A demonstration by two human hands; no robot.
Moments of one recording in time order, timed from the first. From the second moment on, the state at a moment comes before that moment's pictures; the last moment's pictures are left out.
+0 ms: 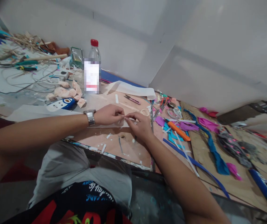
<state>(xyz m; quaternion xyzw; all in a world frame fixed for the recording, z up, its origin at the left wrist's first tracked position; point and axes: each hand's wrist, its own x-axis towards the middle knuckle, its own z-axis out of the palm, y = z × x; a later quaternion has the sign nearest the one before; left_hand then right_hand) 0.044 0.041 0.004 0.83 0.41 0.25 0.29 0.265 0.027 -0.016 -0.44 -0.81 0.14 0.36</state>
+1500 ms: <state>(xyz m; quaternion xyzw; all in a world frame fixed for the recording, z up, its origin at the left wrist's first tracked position) 0.042 0.044 0.001 0.83 0.39 0.24 0.30 0.266 0.026 -0.015 -0.43 -0.81 0.16 0.36</state>
